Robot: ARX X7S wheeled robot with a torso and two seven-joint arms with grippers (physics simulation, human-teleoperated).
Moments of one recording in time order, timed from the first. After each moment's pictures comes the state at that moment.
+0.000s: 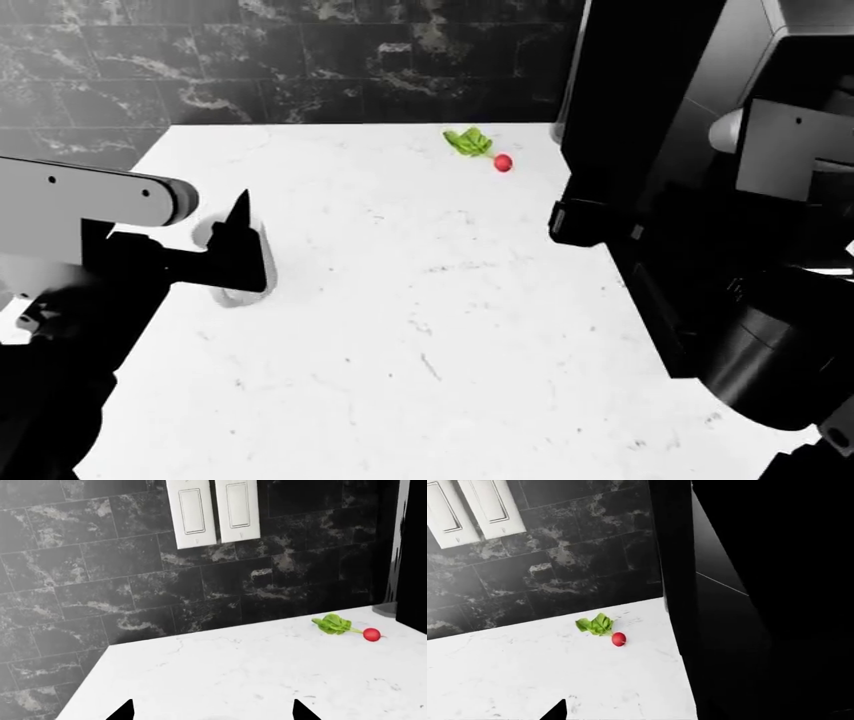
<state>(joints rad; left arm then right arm) -0.68 -0.27 -0.14 0.90 -0.15 -1.53 0.19 0.85 0.35 0.14 -0.46 1.50 1.32 1.11</state>
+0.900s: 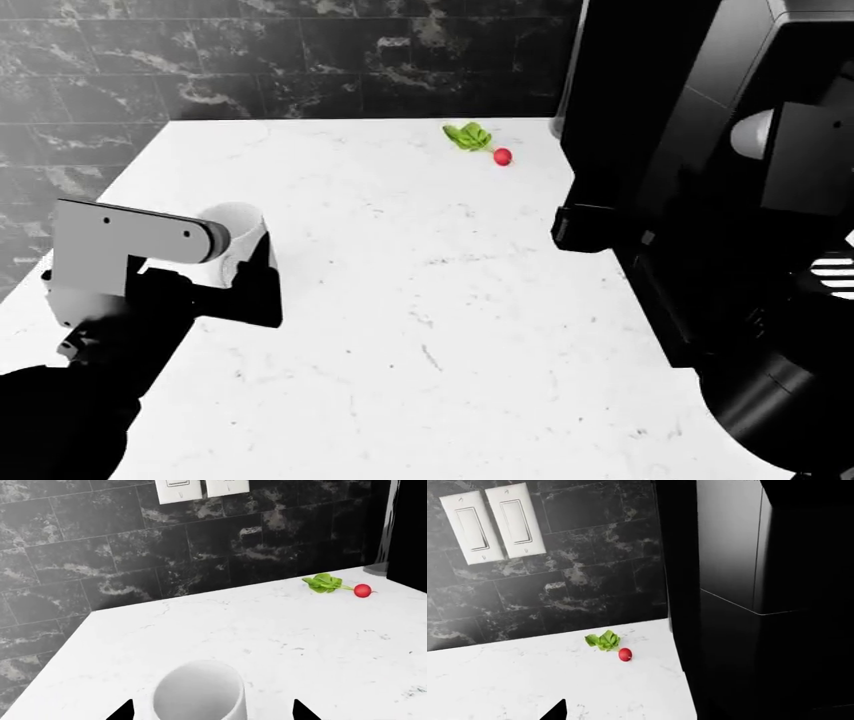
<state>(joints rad) -0.56 -0.27 -0.12 0.84 -0.17 -1.45 0.18 0.82 0.39 0.14 -0.60 1.52 1.28 1.11</state>
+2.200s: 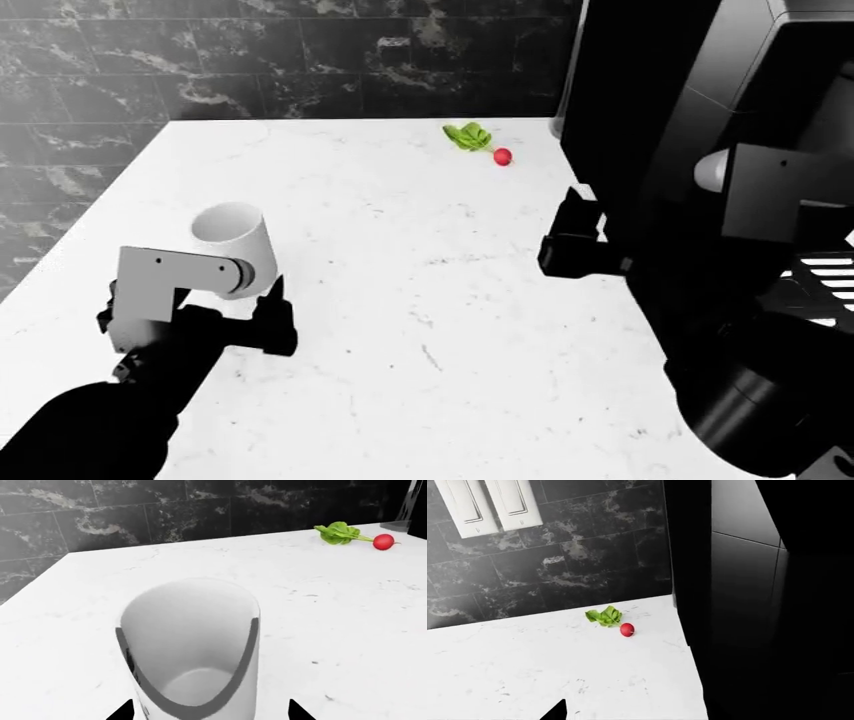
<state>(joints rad) -0.41 -0.25 -0.10 0.58 -0.18 -1.17 0.15 0.72 0.41 0.08 -0.59 1.41 1.20 0.99</state>
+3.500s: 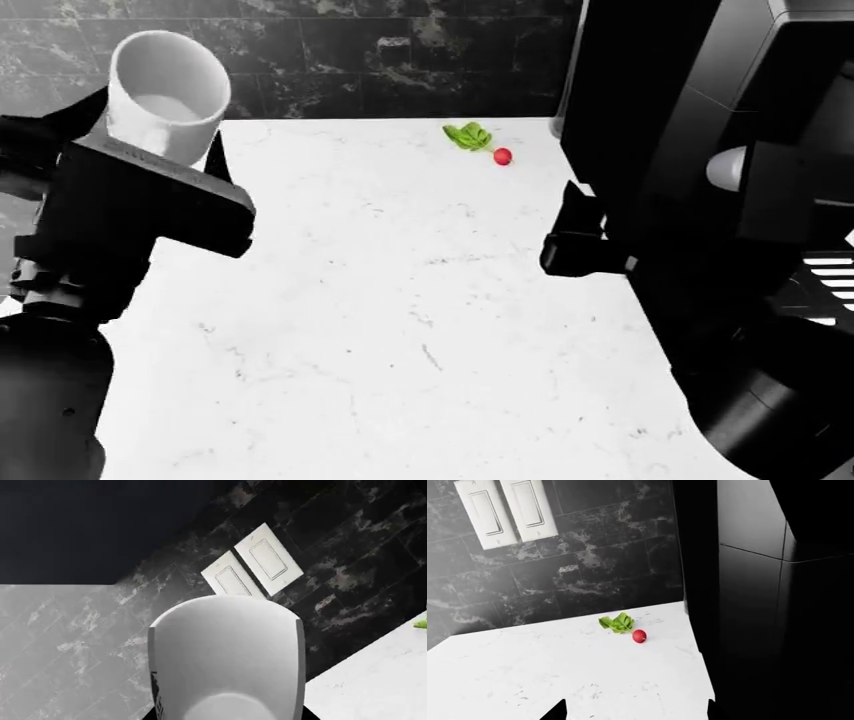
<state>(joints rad) -0.66 -0.56 0.26 0.76 0.13 -1.03 0.03 0.71 0.44 0.07 -0.60 1.44 1.14 0.96</state>
